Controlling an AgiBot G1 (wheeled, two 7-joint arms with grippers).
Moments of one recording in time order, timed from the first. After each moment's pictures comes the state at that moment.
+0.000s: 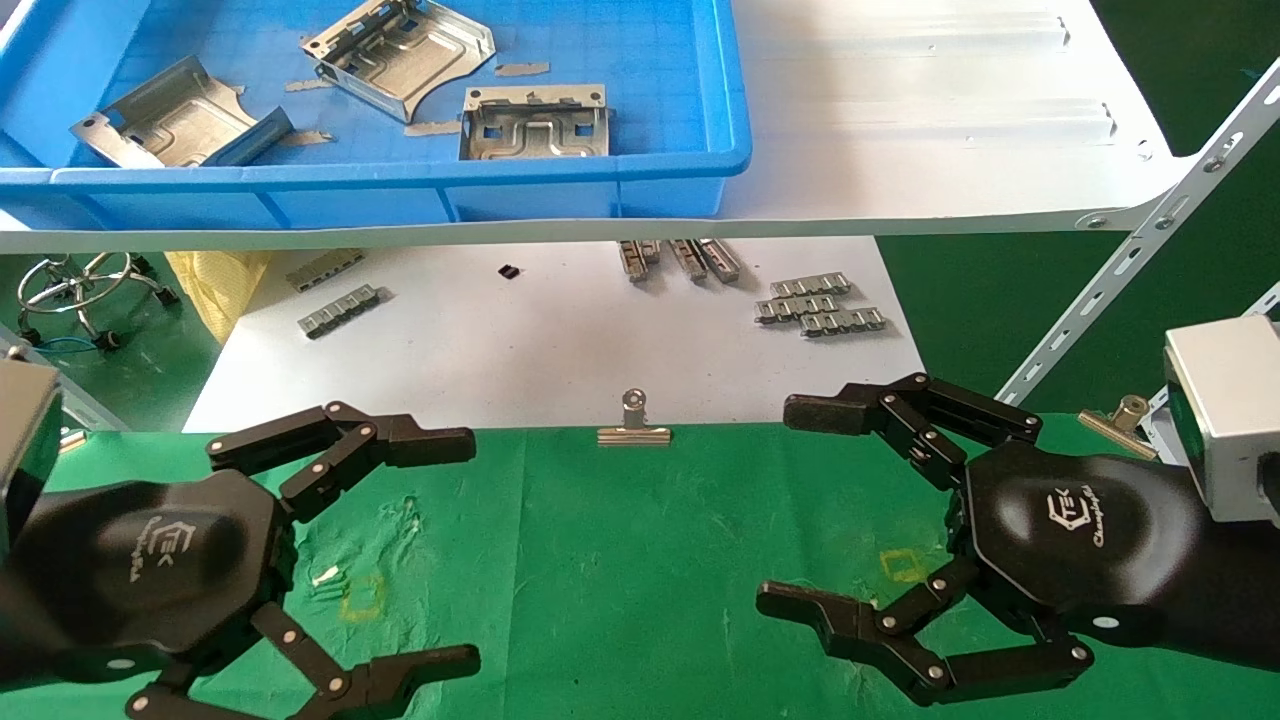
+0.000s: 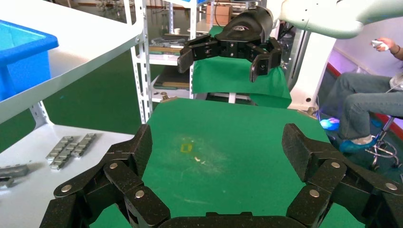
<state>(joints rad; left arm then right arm) -1.08 0.61 0.28 -1.28 0.73 1.50 -0.19 1.08 -0.56 -0.39 1.23 -0.63 -1.42 0.12</state>
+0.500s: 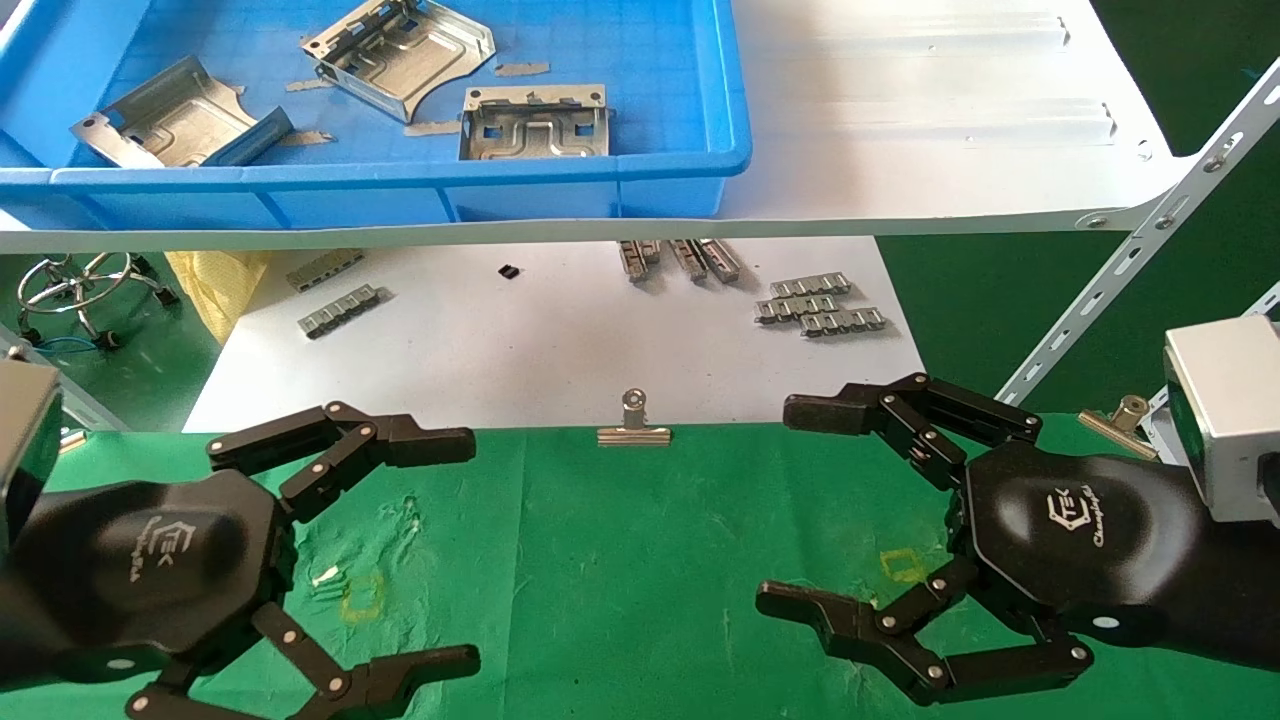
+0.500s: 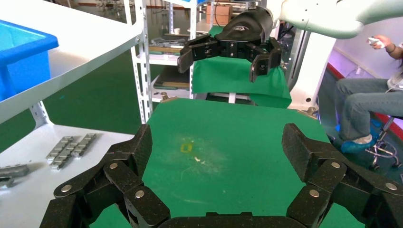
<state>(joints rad) -1.08 0.61 0.28 -1.28 0.73 1.50 -0.19 1.08 -0.56 -0.39 1.23 -0.63 -1.42 0.12</state>
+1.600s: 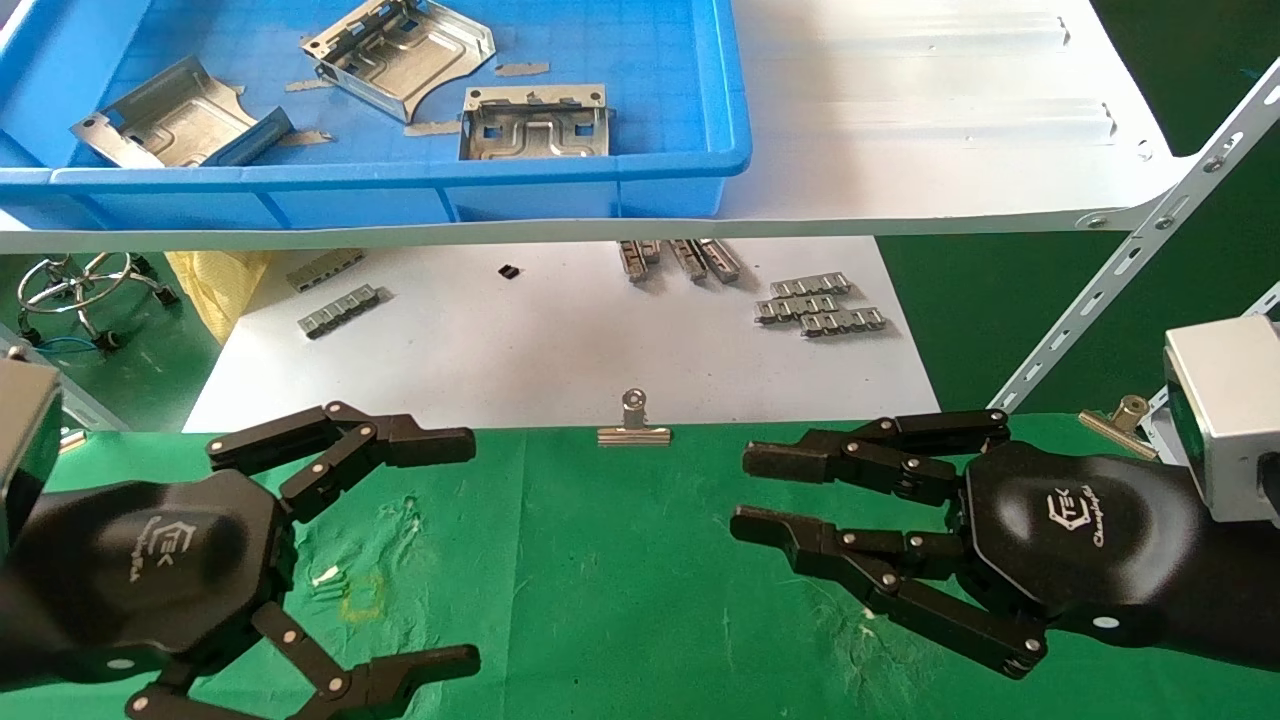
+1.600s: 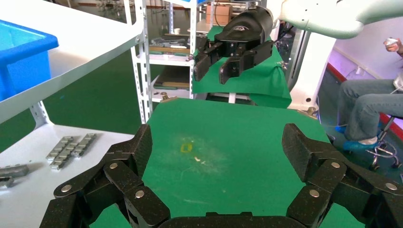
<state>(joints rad) -1.09 0.62 0.28 -1.27 0.72 1.49 -0.19 1.08 -0.56 -0.39 1.23 -0.63 -1.42 0.12</state>
